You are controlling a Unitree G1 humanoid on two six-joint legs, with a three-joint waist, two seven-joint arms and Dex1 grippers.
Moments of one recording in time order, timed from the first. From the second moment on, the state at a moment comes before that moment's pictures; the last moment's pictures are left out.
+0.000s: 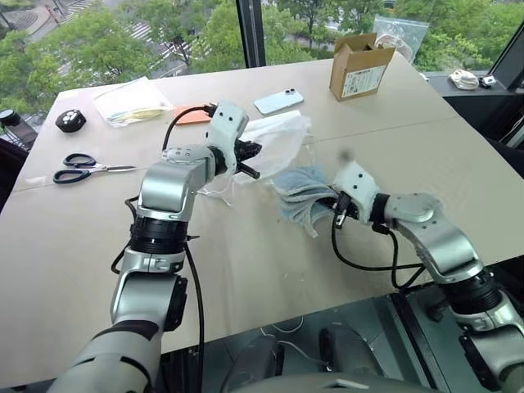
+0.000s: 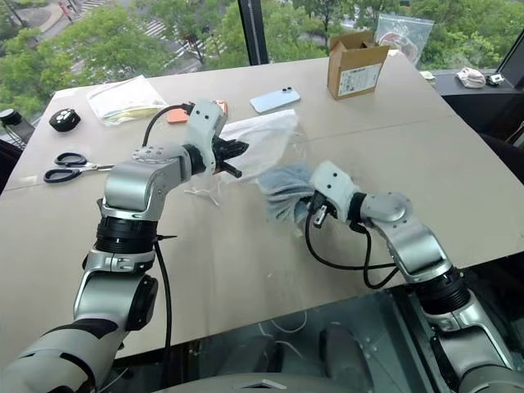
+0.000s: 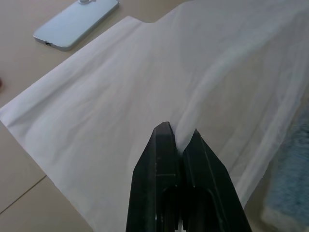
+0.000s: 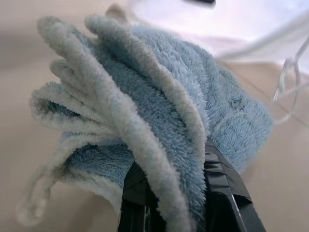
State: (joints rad) left arm -0.80 0.43 -0.01 0.07 -0.17 0.91 -0.59; right arm -0.48 -0.48 0.30 -0.21 0.12 0.50 0.69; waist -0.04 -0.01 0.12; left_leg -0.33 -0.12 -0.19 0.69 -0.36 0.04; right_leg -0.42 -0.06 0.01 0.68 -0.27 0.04
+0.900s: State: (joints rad) left arm -0.74 0.52 -0.11 0.00 -0.23 0.89 -0.73; right arm -0.47 -0.35 0.21 -0.30 0.36 0.52 0.76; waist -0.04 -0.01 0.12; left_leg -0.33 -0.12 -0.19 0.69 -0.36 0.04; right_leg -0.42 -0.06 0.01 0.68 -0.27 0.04
